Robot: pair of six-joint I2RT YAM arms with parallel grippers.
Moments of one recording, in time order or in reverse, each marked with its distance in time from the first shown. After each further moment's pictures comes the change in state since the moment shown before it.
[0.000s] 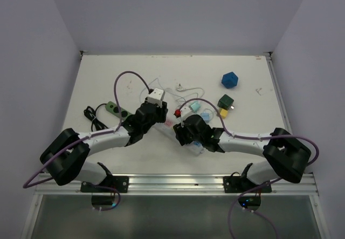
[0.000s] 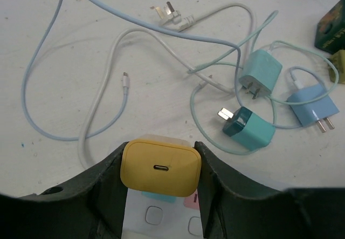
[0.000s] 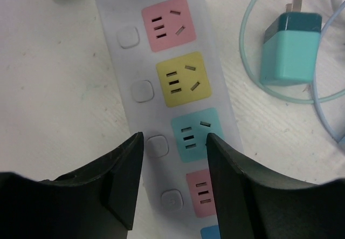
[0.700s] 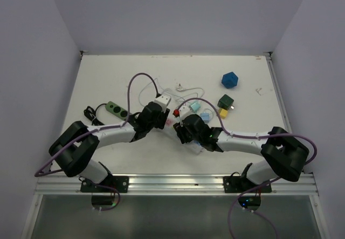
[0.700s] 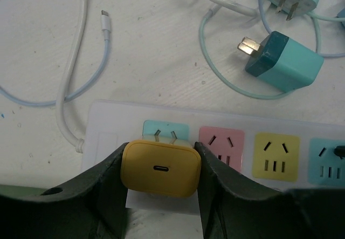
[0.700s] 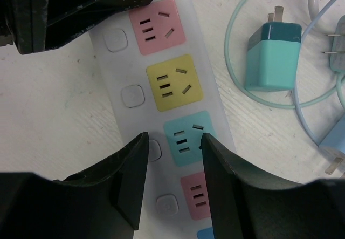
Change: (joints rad) left arm 0.002 0.134 0.105 -0.251 0.039 0.073; right arm 0.000 0.007 0.005 -0.017 0.046 -0.039
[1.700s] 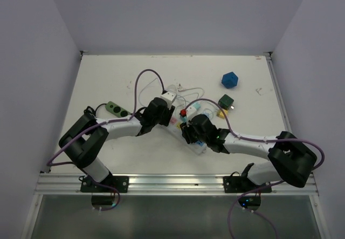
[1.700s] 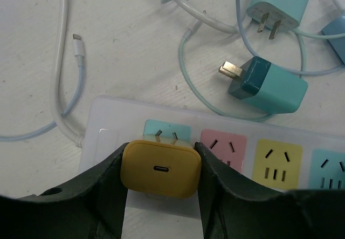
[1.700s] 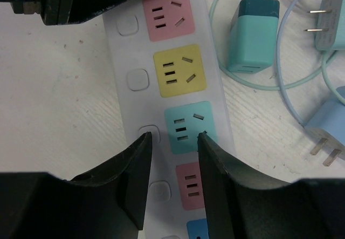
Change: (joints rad) left arm 0.012 0.110 0.096 -0.008 0.062 0.012; right arm -0.065 -0.093 -0.086 0.025 -0.078 -0.010
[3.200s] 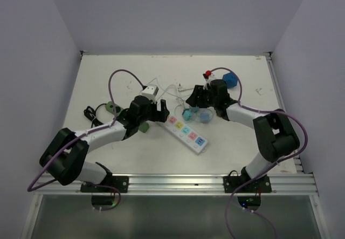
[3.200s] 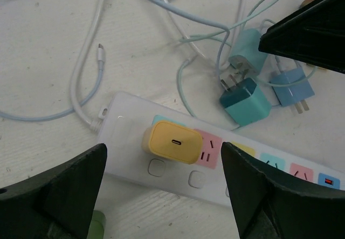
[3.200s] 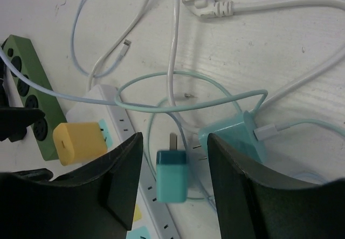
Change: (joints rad) left arm 0.128 -0.228 -0.144 0.080 0.130 -0.227; right arm -0.483 0.300 0.307 0.114 -0.381 0.280
